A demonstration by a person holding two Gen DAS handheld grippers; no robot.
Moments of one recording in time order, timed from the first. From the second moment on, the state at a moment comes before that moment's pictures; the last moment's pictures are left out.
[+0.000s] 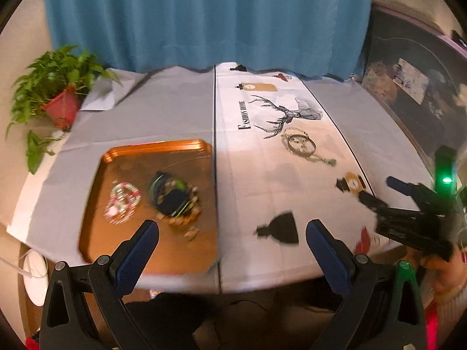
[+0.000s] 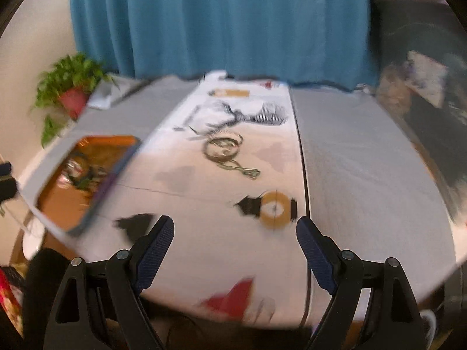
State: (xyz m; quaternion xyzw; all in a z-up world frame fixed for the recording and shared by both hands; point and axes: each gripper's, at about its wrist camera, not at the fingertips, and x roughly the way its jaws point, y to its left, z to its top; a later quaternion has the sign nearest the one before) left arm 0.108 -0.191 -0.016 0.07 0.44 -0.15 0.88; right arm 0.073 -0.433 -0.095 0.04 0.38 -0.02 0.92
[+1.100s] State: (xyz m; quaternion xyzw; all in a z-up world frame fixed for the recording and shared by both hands) left arm 0.318 -0.393 -0.140 0.10 0.62 -0.21 0.75; right arm 0.214 -0.469 -0.163 -0.03 0.43 0.06 0.90
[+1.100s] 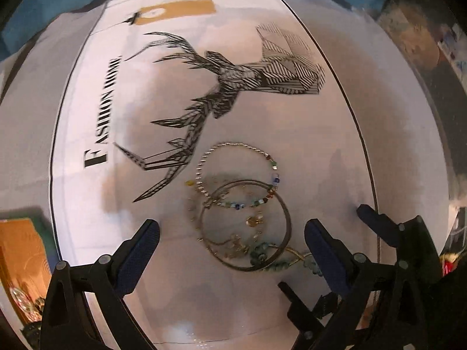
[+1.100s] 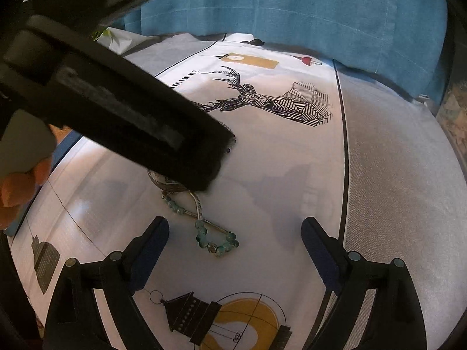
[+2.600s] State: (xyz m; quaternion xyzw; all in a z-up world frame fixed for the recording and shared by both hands) left arm 0.005 -0.093 -0.019 0.07 0.43 -0.14 0.89; right arm -0.047 -0.343 -0.044 0.00 0.37 0.05 0.93
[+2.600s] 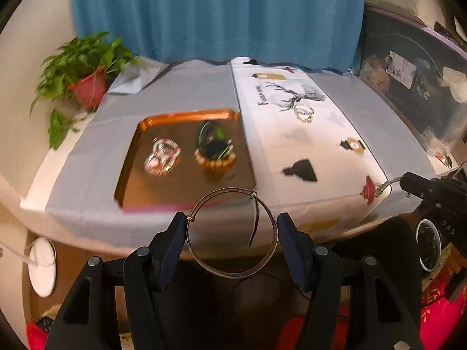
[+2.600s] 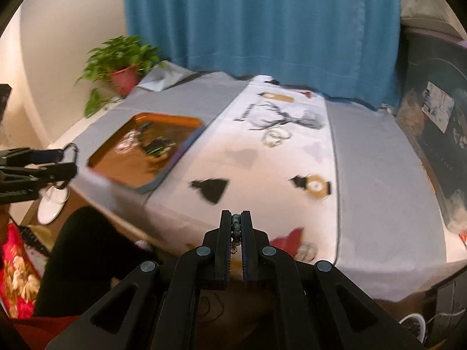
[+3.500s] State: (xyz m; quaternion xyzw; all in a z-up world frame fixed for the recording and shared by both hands) left arm -0.050 -0.052 -0.028 0.05 0.42 -0.14 0.90; right arm -0.113 -0.236 -0.033 -0.04 0.37 0.15 0.92
